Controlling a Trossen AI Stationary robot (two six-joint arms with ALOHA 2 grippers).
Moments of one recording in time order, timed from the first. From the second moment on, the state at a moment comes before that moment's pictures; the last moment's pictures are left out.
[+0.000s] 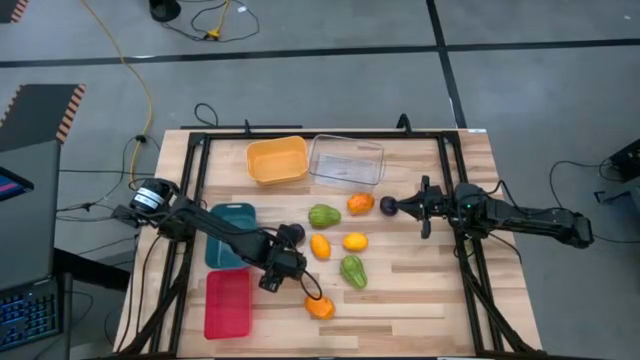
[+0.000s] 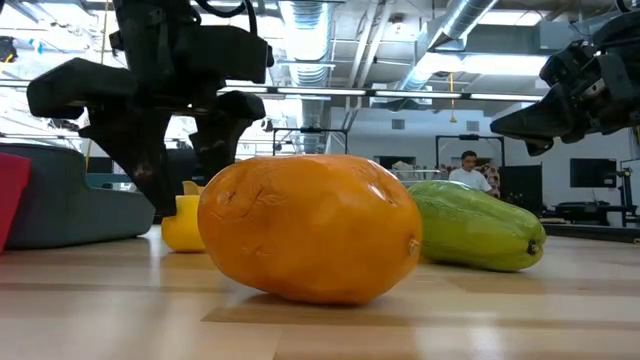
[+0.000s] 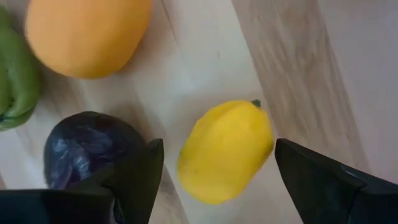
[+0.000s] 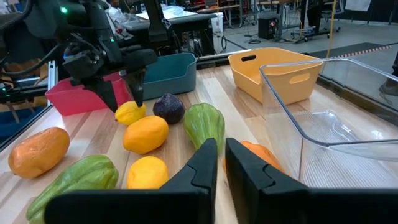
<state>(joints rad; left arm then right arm) -0.34 1.80 1.17 -0.72 -0.20 0.05 -0.21 0.18 0.01 0.05 -0.08 0.11</state>
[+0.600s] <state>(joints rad) -0.33 1.88 1.17 -0.72 -0.19 0.09 -0.21 0.18 0.01 0.06 -0.08 0.11</state>
